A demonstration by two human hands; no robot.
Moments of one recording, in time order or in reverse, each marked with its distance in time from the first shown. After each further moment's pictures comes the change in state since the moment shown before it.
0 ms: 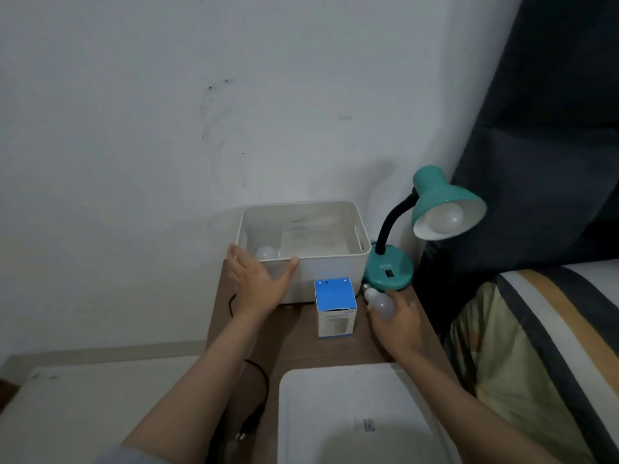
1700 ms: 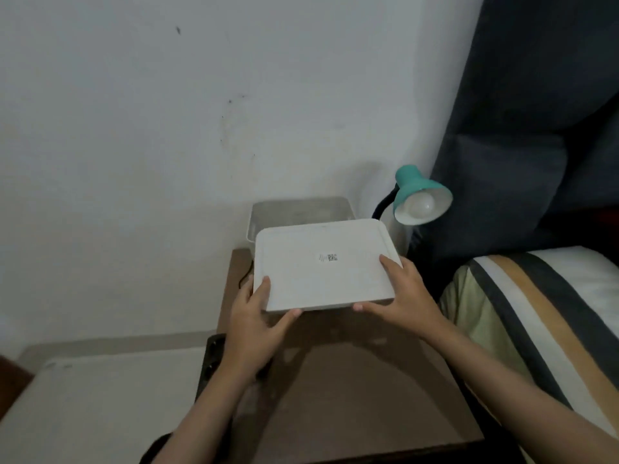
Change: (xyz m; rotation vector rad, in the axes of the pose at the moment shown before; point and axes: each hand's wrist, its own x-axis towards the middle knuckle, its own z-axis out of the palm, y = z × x) left_hand -0.134 -0.020 -0.083 -0.041 -0.101 0.288; right_hand -0.067 -0.062 -0.108 -0.222 -0.290 -0.391
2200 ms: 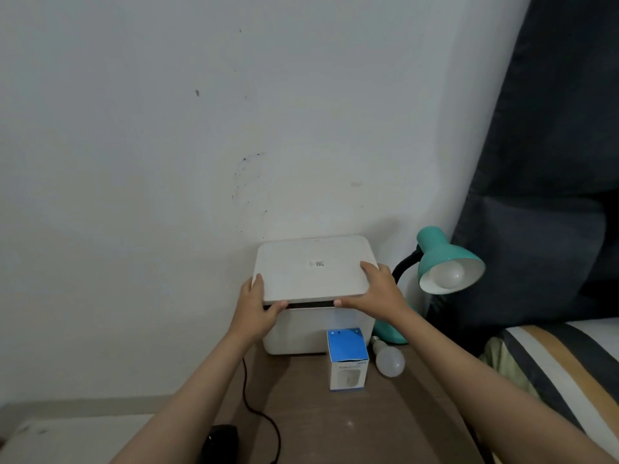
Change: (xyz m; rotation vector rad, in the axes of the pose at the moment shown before) left_hand 0.173 -0.034 0.011 0.009 -0.125 -0.080; right_hand 0.168 -0.031 0.022 0.082 -0.016 0.050
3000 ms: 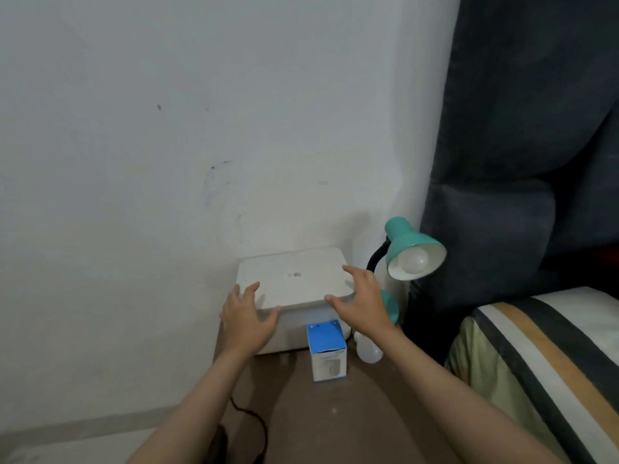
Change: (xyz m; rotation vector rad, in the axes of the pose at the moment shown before) left_hand -0.029 0.022 0.025 0.162 0.133 0.006; right_hand -0.039 0.025 0.009 0.146 0.244 -0.112
